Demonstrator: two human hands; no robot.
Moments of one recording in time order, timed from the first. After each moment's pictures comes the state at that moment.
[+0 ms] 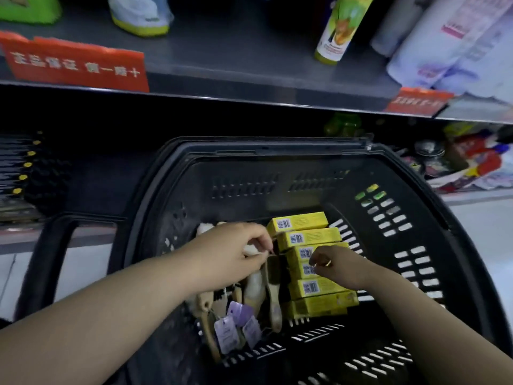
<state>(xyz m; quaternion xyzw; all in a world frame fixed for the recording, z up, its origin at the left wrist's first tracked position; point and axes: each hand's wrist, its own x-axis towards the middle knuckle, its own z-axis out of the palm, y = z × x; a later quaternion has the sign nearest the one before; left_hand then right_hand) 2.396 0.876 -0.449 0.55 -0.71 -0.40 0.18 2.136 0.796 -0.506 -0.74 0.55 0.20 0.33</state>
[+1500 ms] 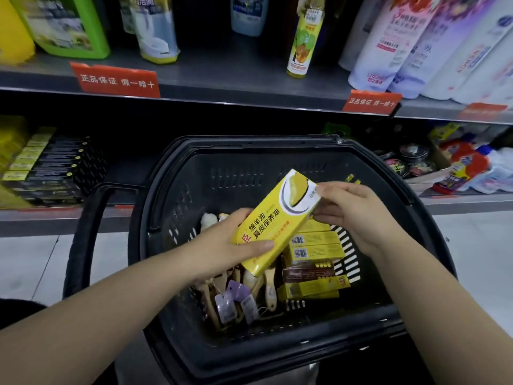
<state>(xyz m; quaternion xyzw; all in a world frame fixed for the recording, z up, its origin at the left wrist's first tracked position) 2.335 0.951 -0.413 0.60 -0.52 -0.54 0.28 2.129 0.850 -0.381 -0.56 0.52 -0.29 0.58</state>
